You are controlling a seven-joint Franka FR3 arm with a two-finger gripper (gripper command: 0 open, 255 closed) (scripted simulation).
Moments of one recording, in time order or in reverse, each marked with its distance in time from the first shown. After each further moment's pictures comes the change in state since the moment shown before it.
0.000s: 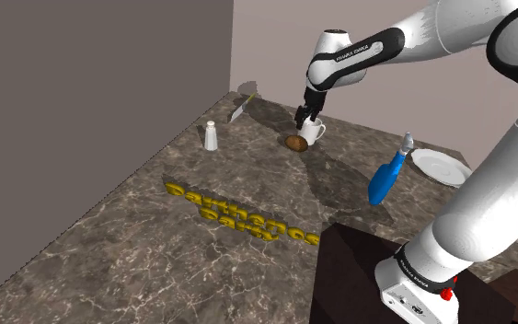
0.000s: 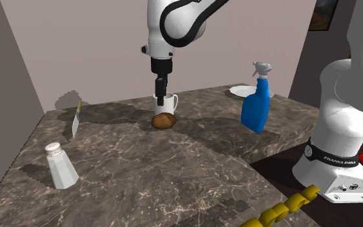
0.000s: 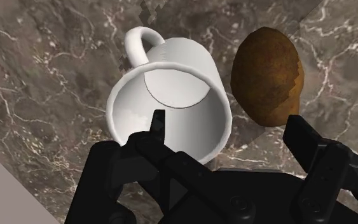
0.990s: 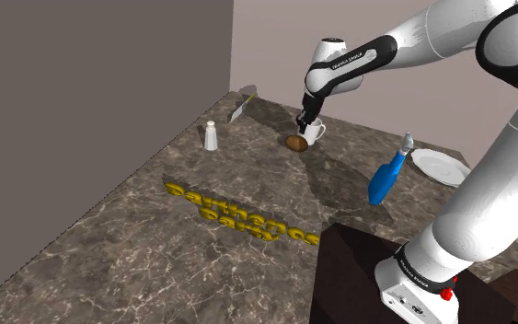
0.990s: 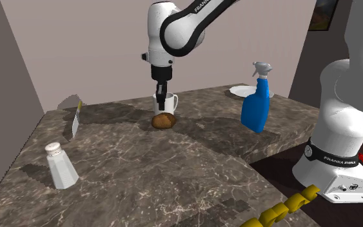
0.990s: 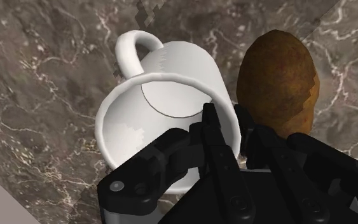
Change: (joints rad) arm -0.002 0.038 -0.001 -0.018 0.001 0.057 -0.001
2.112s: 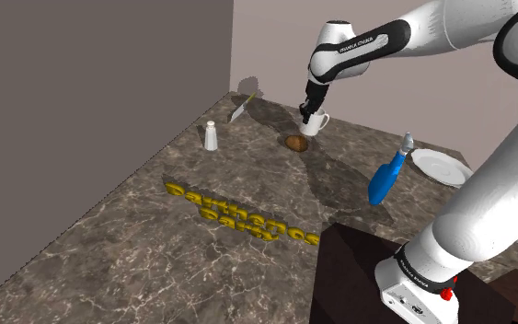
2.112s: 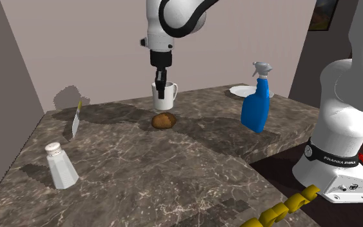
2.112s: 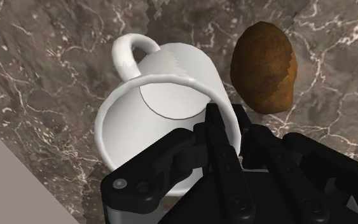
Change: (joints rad) arm 0.001 -0.062 0.000 0.051 0.000 -0.113 -0.004
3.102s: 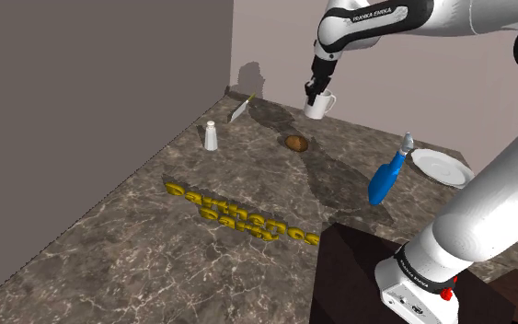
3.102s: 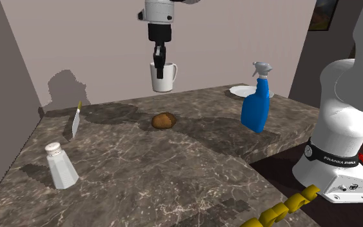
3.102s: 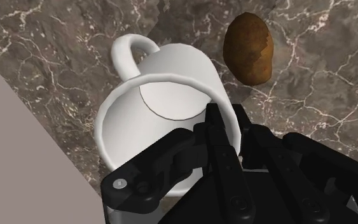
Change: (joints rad) arm 0.002 -0.068 0.002 0.126 0.001 -0.193 -0.006
